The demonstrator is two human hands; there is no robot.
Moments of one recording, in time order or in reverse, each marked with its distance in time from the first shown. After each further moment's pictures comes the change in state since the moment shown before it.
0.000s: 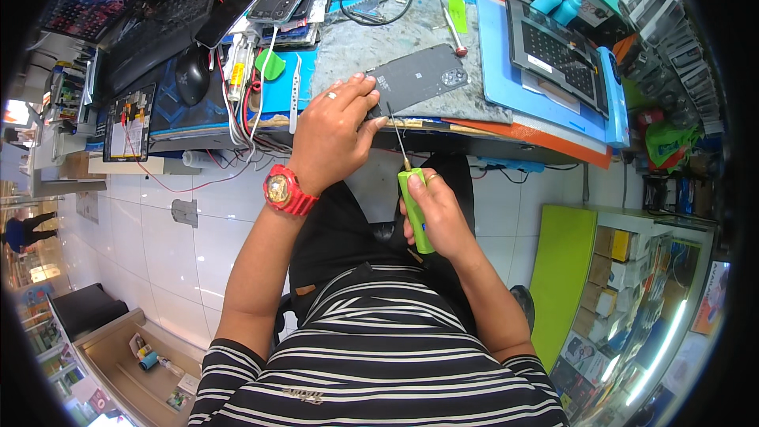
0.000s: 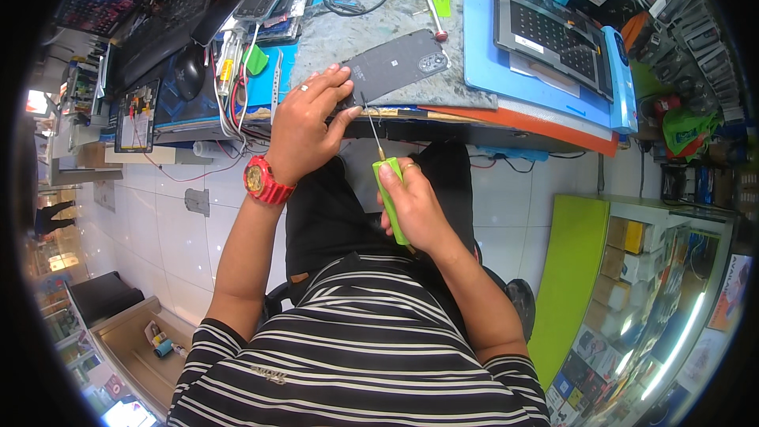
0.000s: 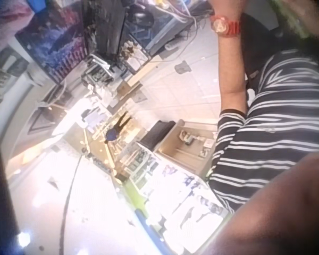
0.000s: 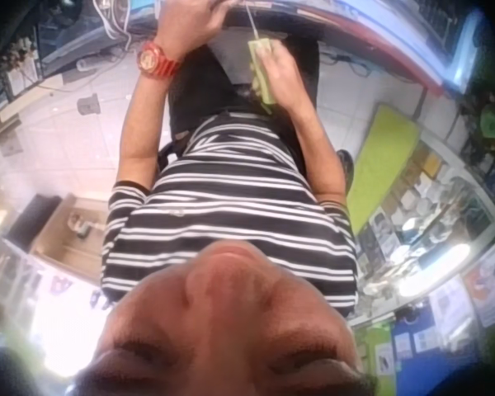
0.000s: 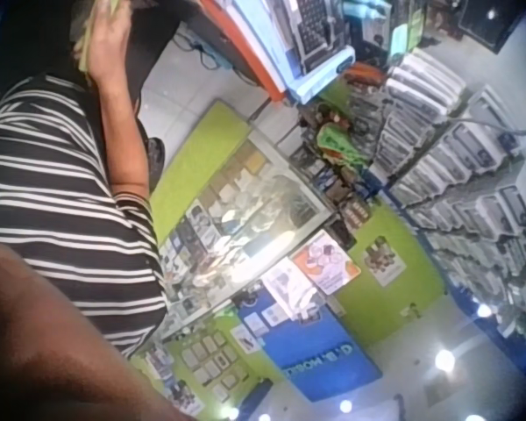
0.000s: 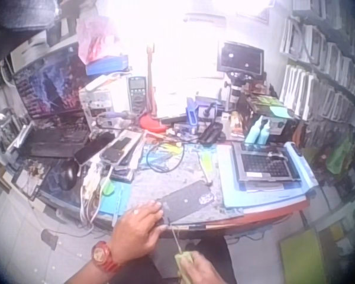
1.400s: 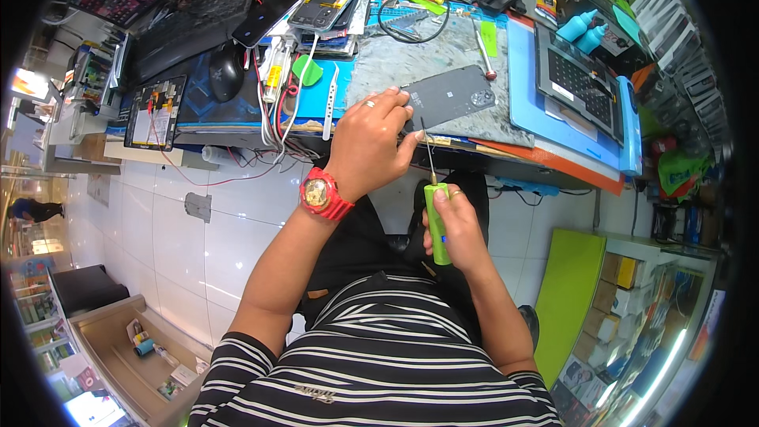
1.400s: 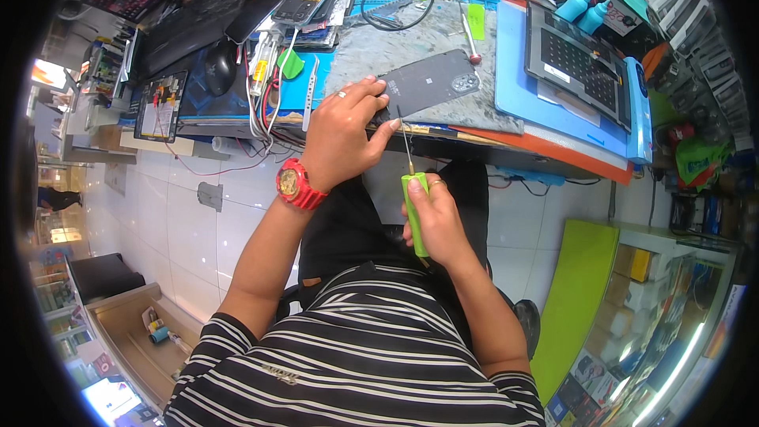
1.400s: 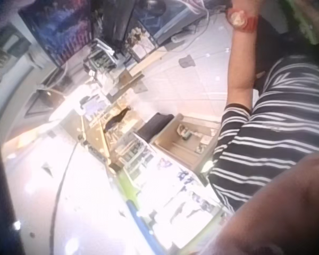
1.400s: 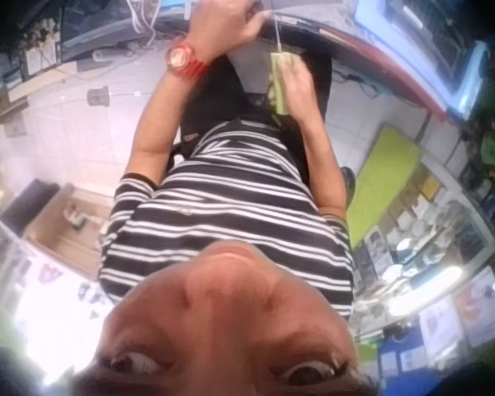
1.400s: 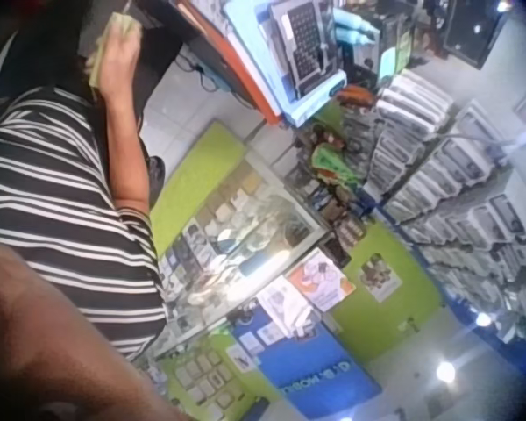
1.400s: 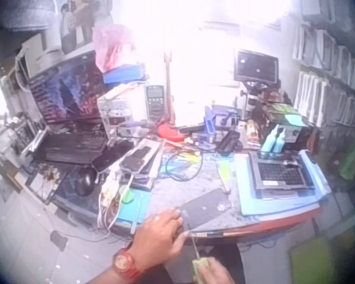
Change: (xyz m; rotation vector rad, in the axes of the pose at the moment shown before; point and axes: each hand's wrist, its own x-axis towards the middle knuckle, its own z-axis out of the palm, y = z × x) left_hand 0.006 0.012 0.000 0.023 0.023 -0.080; right_hand 0.001 0.004 0.002 0.032 0.042 0.000
